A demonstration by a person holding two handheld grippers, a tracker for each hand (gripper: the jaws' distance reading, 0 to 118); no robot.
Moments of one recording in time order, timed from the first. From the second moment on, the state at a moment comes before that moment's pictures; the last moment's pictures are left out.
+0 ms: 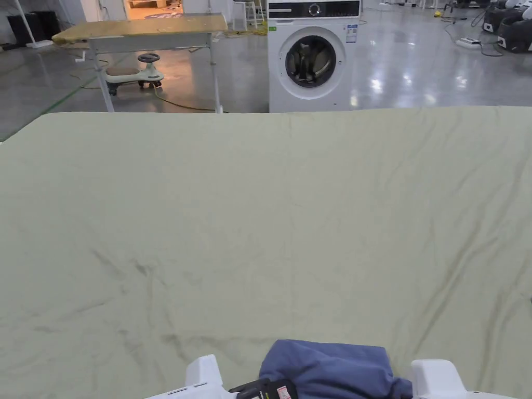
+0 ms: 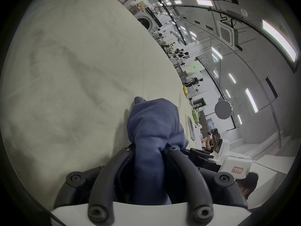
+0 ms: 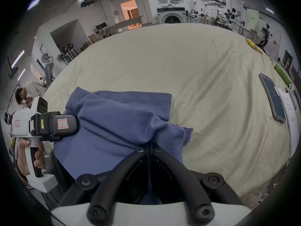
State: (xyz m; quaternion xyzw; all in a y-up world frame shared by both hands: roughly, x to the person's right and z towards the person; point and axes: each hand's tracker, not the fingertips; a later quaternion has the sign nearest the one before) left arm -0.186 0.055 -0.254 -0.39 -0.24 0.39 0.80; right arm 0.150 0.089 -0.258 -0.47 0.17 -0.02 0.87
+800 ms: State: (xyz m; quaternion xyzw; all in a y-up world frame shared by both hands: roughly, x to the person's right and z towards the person) left arm -0.528 0.168 -0.155 -0.31 0.27 0.22 0.89; right arm 0.165 0.170 -0.202 -0.37 0.26 -0.05 0.89
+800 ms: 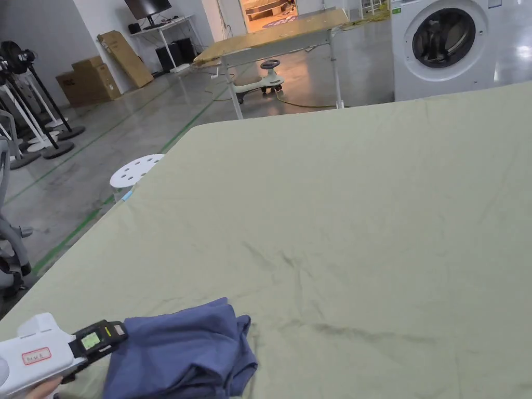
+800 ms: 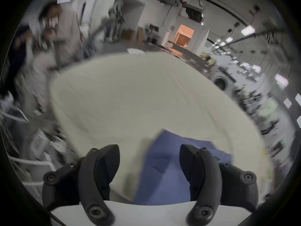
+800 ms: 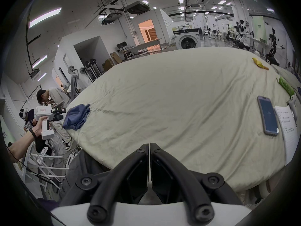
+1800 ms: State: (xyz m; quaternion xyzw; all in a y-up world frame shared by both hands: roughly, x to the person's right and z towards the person) left arm -0.213 0.245 -0.058 -0.11 0.01 -0.03 0.99; right arm 0.187 0.199 -0.115 -0.16 0.13 -0.01 0.98
